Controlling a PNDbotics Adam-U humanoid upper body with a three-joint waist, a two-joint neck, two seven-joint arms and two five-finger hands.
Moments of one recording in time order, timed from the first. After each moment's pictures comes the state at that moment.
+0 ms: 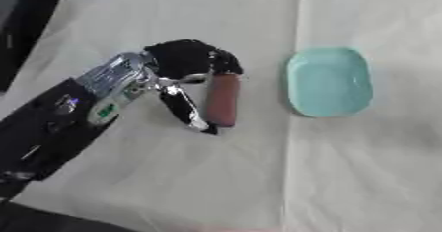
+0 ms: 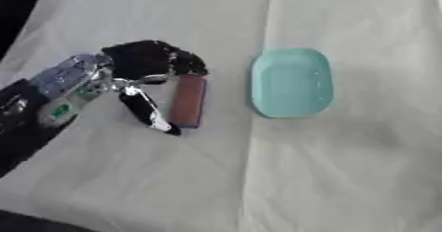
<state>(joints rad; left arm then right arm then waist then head) -0.30 0.82 -0.27 -1.76 -0.91 -0.29 -0.29 -0.46 -0.30 -0.17 -1.99 0.29 -0.56 -0.08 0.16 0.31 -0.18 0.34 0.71</state>
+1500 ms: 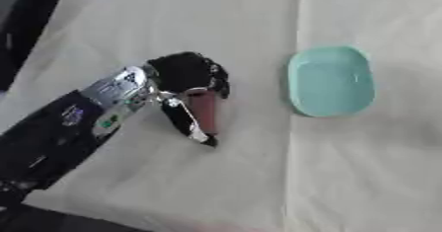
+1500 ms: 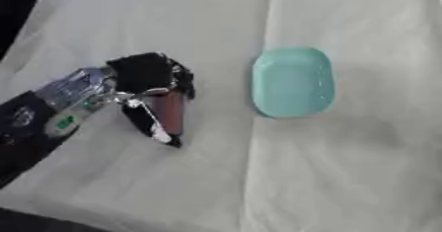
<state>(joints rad) -0.25 0.79 -0.29 -1.78 -0.95 -0.30 -0.19 -0.46 -0.30 -0.17 -1.99 0.28 -0.55 -0.07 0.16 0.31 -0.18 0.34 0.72</state>
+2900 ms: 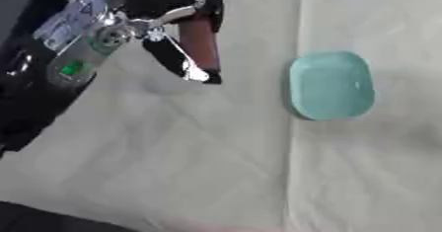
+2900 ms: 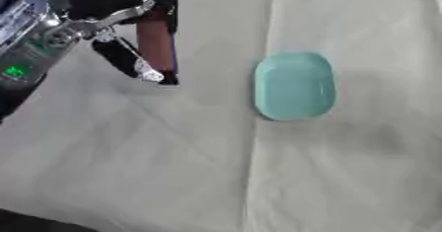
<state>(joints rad) -0.43 0.93 -0.14 -1.92 -0.65 -0.19 -0.24 -0.45 -0.30 -0.16 -1.99 0.28 -0.54 -0.05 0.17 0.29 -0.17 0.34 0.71</state>
